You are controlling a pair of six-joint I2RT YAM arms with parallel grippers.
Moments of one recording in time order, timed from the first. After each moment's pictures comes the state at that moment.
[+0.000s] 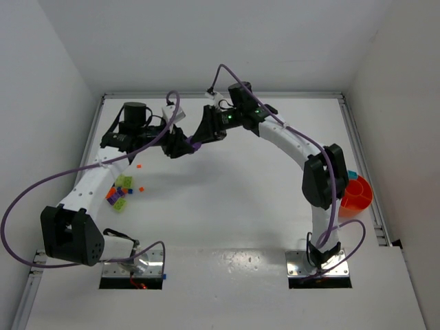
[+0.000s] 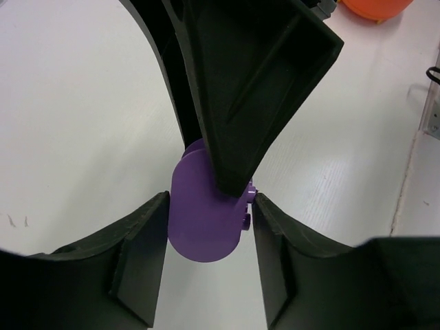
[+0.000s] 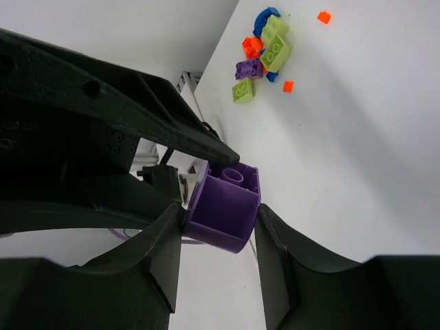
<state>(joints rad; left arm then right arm) -0.18 1.32 1.15 -0.43 0.86 0.36 0.55 1.99 1.71 -0.33 -0.90 0.56</state>
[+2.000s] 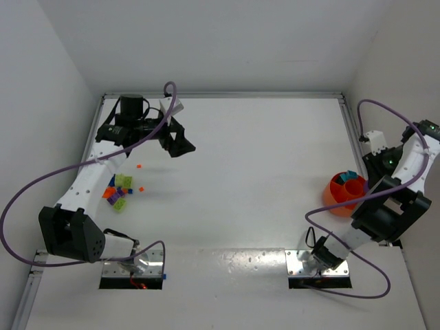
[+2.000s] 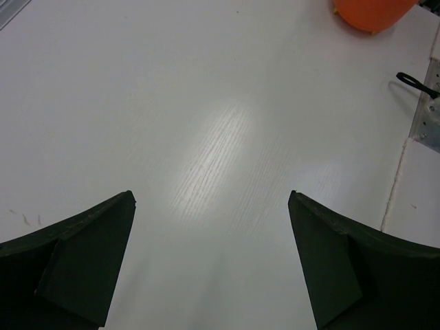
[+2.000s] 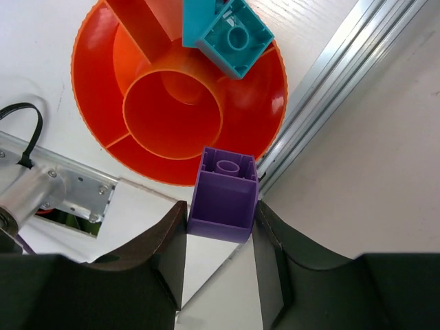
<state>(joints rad) -0.17 1.34 1.27 -0.54 0.86 0.36 -0.74 1.59 1.45 -1.37 -0.23 -1.20</state>
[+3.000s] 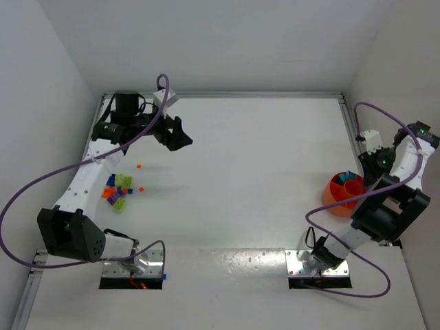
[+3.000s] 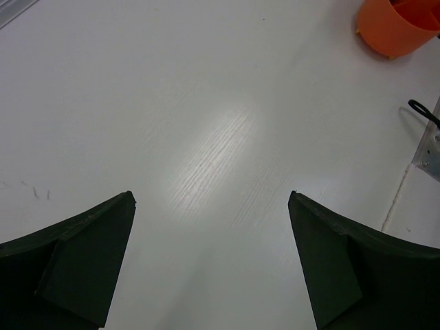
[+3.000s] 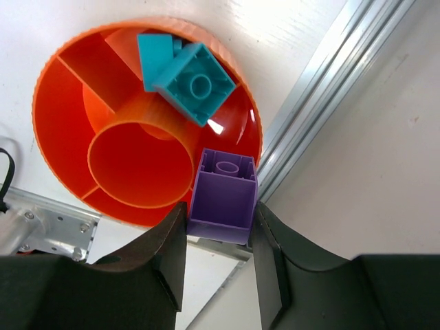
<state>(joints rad) -0.15 1.34 1.30 -0.55 0.79 0.26 -0.71 1.59 1.35 -1.19 -0.24 -1.14</state>
